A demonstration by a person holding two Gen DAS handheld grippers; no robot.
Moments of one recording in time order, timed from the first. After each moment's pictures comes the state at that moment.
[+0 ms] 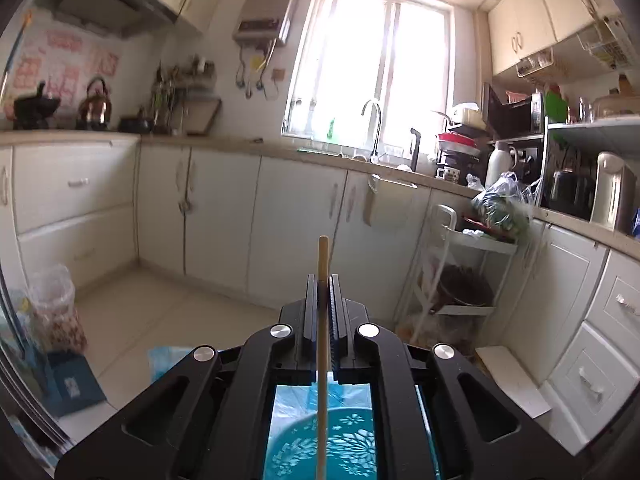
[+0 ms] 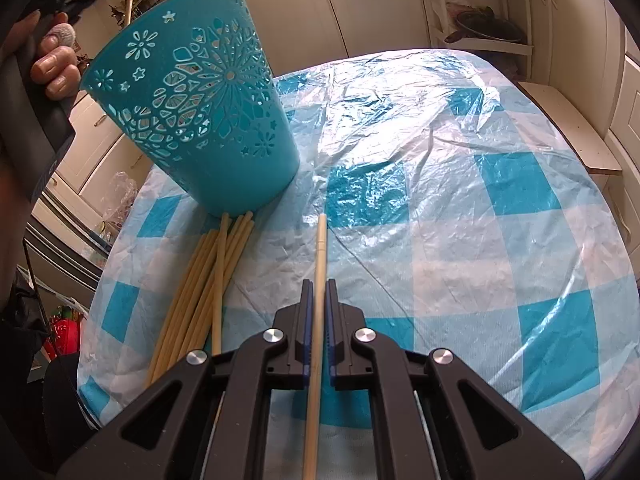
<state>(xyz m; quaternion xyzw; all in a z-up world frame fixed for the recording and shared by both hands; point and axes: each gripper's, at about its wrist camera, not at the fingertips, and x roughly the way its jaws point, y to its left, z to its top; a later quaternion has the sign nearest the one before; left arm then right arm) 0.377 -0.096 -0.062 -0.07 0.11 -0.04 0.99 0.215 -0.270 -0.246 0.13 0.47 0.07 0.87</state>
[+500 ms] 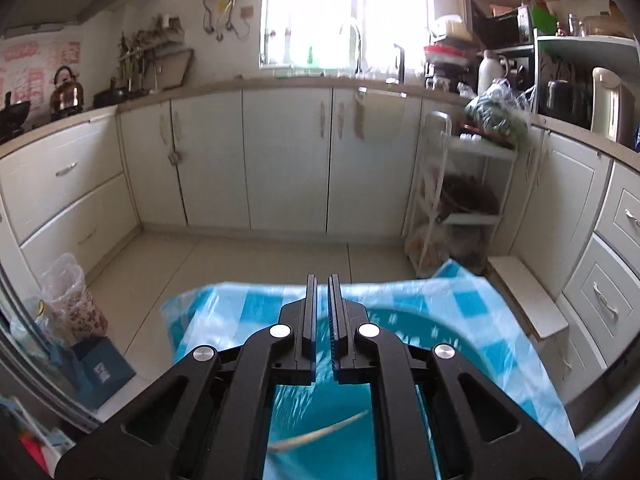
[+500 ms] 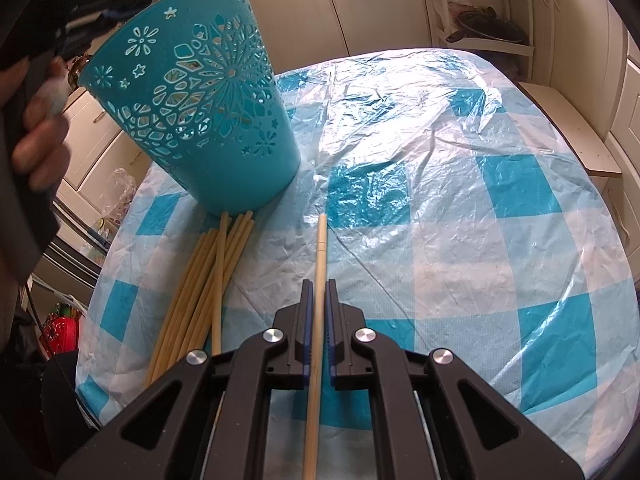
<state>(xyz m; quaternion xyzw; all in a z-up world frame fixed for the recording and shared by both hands) 0.370 -0.105 -0.111 0.00 0.26 -0.05 0.96 0.215 -0.270 -0.246 0.13 0.48 0.07 0.87</state>
